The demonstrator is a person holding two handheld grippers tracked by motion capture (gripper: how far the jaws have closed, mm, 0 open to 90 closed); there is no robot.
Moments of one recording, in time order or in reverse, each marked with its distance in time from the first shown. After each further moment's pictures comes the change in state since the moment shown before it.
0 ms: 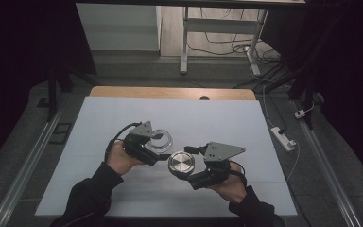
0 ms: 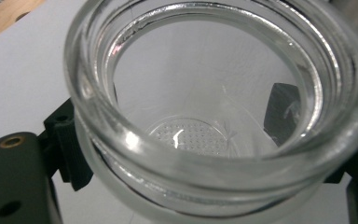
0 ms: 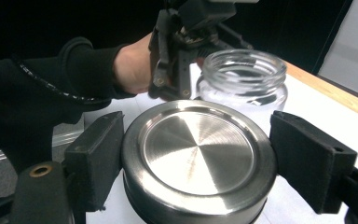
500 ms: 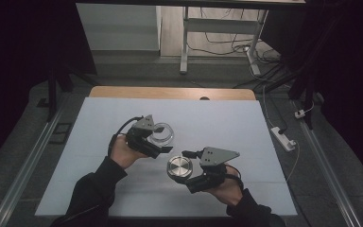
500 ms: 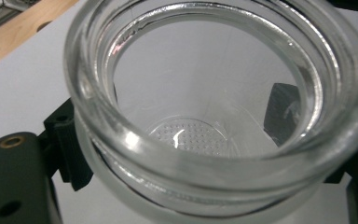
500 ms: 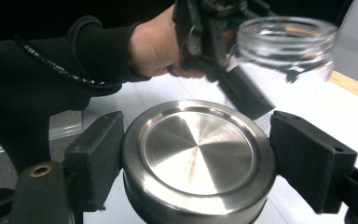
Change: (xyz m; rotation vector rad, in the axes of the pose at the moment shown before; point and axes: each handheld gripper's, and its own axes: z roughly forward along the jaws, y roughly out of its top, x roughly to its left) left arm 0.017 0.009 0.009 -0.028 0.033 -0.013; right arm 0.002 -0.018 0.011 0.026 0.000 0.000
